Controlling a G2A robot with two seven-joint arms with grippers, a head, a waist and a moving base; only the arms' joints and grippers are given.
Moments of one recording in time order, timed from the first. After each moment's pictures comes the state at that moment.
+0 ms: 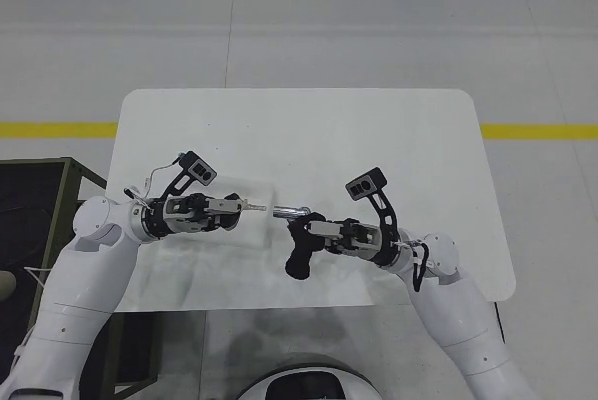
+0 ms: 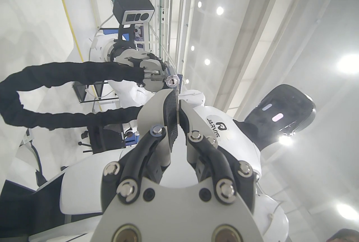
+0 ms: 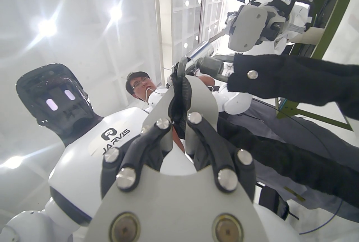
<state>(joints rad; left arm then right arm) 1.21 -0.97 -1.35 -1.51 -0.90 -0.07 -1.41 -1.30 -1.30 1.15 -1.60 0.74 -0.27 1.18</state>
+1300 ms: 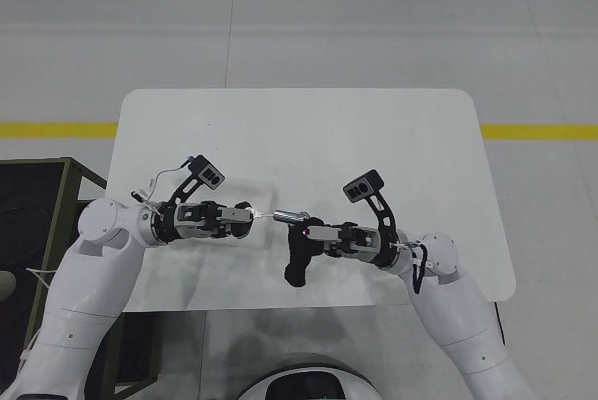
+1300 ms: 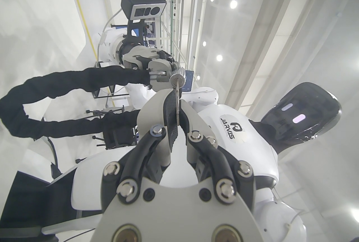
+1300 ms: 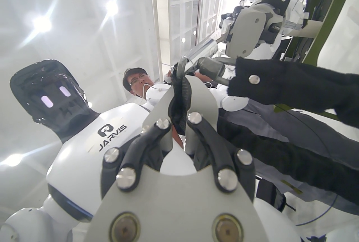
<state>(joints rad) 1.23 -0.99 -1.37 -1.57 -0.80 -0.06 -1.41 -1.30 -1.31 1.16 -1.59 0.74 -0.26 1.22</state>
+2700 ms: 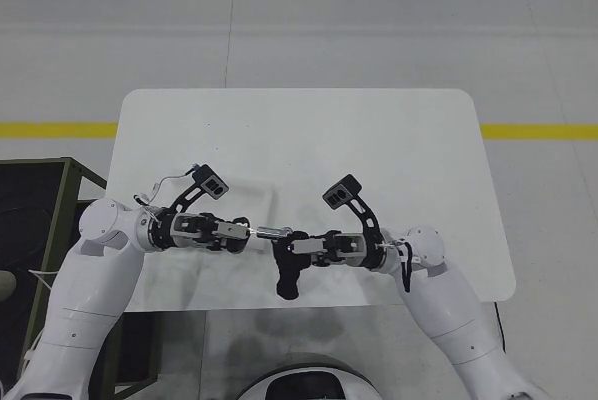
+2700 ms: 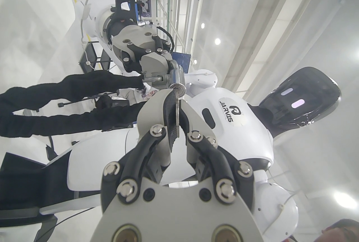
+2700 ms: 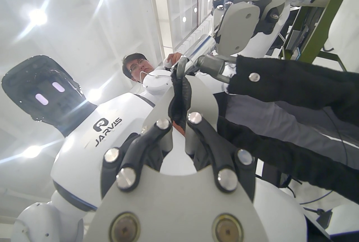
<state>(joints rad) 1.24 -1.01 -1.39 -1.55 -0.80 -0.03 -1.54 -1.23 -1.33 1.09 -1.52 0.72 -0.22 1.31</state>
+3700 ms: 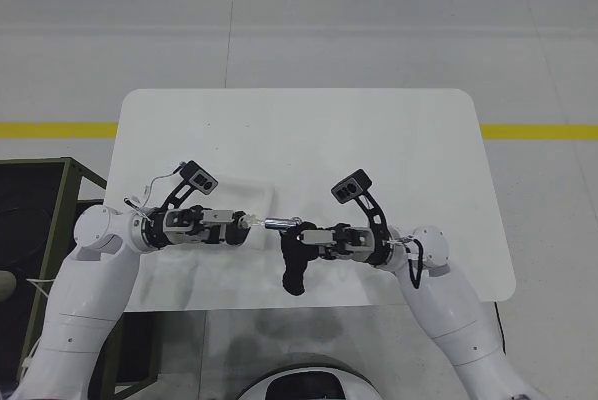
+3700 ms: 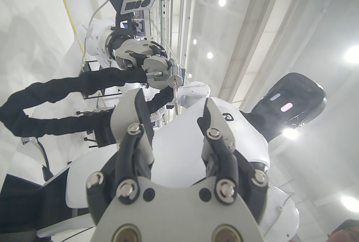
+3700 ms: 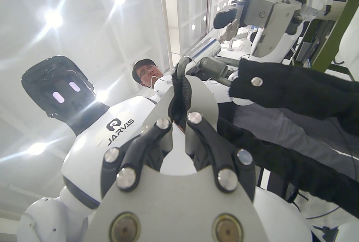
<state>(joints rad) 1.27 -1.02 -1.43 -1.54 -0.84 -0.07 -1.48 -1.25 -1.34 1.13 -1.53 0.77 -0.23 1.31</state>
